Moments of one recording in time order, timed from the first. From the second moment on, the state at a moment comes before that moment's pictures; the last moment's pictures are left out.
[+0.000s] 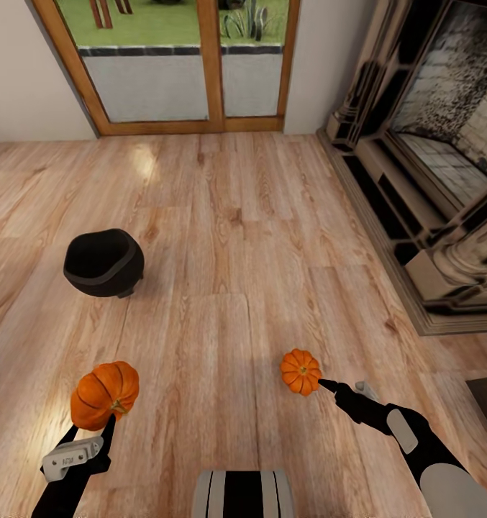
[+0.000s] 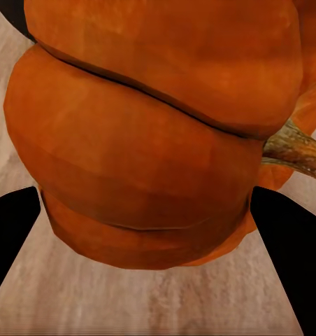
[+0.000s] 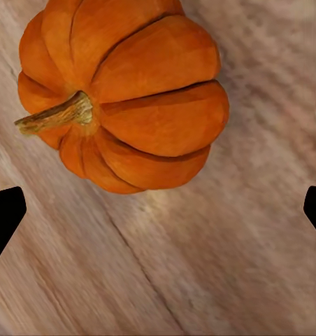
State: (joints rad) left arm 0.22 0.30 -0.16 -1.60 0.43 -0.34 0.20; right arm -0.62 -0.14 -0.34 -0.52 -0.45 0.58 0.50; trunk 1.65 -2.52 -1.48
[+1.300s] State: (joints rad) left arm 0.24 0.30 -0.17 -1.60 0.43 -0.39 0.20; right arm -0.62 -0.14 -0.34 -0.52 -0.45 0.58 0.50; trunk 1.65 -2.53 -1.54
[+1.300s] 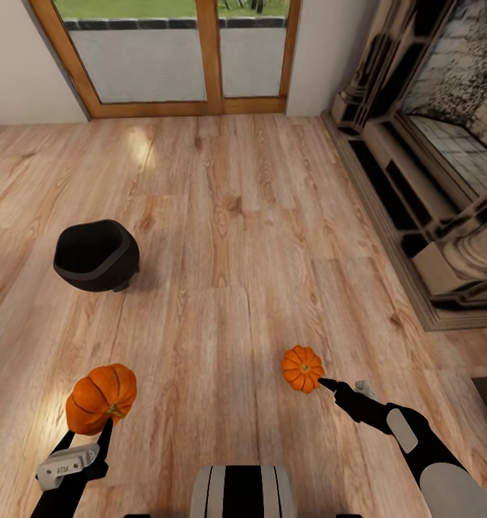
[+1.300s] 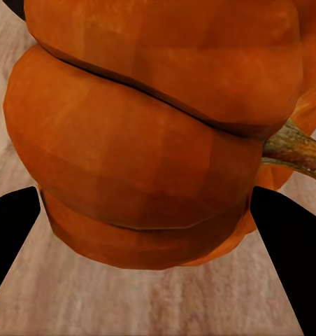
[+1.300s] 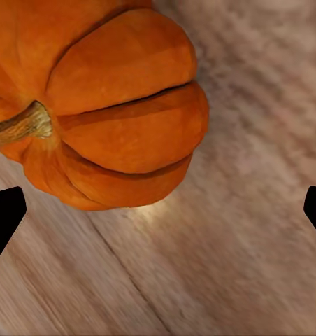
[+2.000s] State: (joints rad) left arm 0.25 0.30 -0.17 -1.60 0.43 -0.39 0.20; right arm -0.62 -0.14 -0.34 -0.52 -0.45 0.58 0.50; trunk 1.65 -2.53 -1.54
